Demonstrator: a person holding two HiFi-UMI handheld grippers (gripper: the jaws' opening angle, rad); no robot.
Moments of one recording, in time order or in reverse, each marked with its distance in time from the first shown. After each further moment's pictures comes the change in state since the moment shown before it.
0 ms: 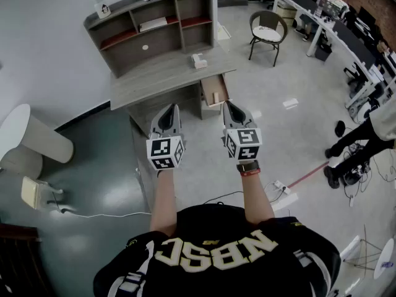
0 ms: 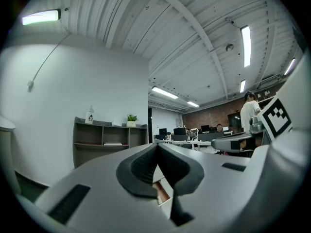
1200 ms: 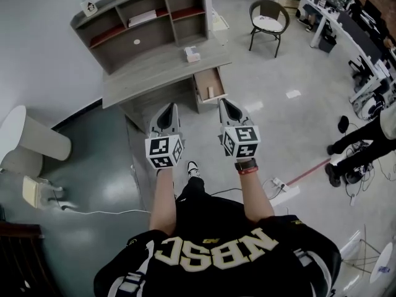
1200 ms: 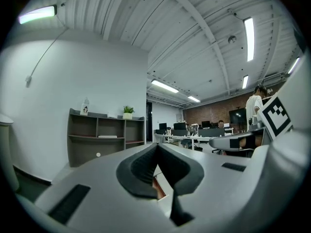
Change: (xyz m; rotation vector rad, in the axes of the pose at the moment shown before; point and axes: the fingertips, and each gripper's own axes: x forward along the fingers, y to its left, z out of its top) left arm 0.051 -0.040 -0.049 -0.006 0.061 0.010; right arm 0.020 -0.059 -0.040 0.102 0.021 0.043
